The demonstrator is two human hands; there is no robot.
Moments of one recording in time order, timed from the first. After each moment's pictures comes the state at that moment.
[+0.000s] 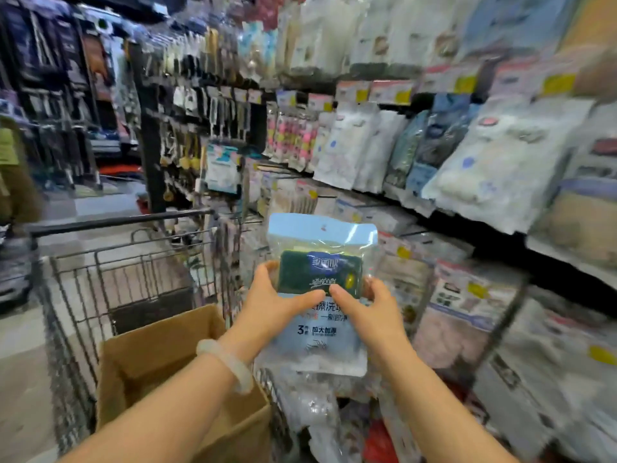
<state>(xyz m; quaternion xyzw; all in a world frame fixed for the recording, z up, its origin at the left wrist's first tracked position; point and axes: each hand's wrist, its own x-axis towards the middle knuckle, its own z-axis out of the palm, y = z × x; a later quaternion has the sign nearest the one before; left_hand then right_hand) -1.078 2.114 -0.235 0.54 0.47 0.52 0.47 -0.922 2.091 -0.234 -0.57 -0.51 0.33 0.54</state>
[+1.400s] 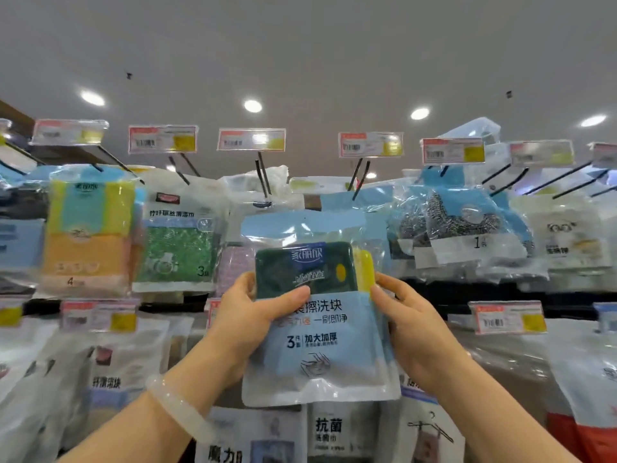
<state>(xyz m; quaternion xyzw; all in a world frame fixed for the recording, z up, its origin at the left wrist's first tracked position) -0.623 1.945 0.059 0.64 -0.04 0.39 0.66 -0.494 1.790 0.047 -0.50 -0.39 0.06 0.77</state>
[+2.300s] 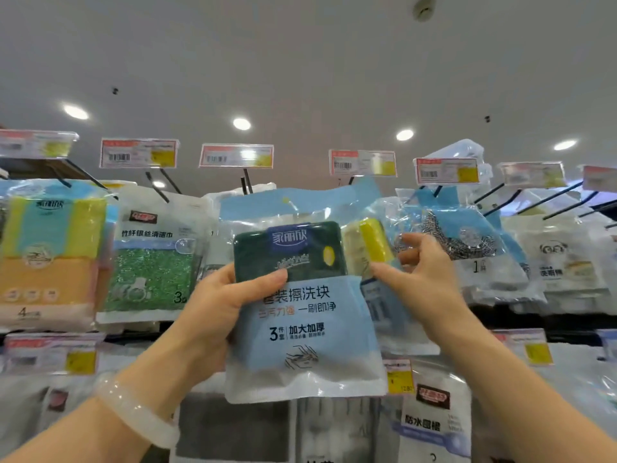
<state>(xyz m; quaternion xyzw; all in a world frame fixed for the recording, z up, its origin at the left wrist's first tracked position) -0.619 1.958 0.098 0.64 -0.13 0.36 0.66 -0.481 1.781 0.120 -0.63 -0.37 -0.31 0.60</state>
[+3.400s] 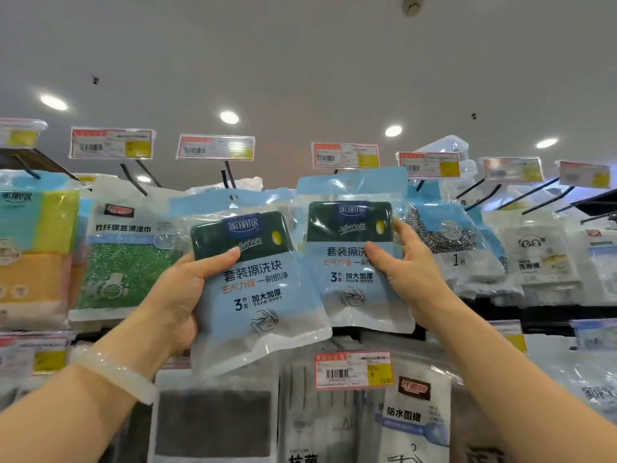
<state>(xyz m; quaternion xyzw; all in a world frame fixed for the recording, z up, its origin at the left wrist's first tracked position) -0.598 1.986 0.113 0.59 -0.08 0.39 0.71 -0.450 1.776 0.128 -0.57 -0.42 -0.18 0.68</state>
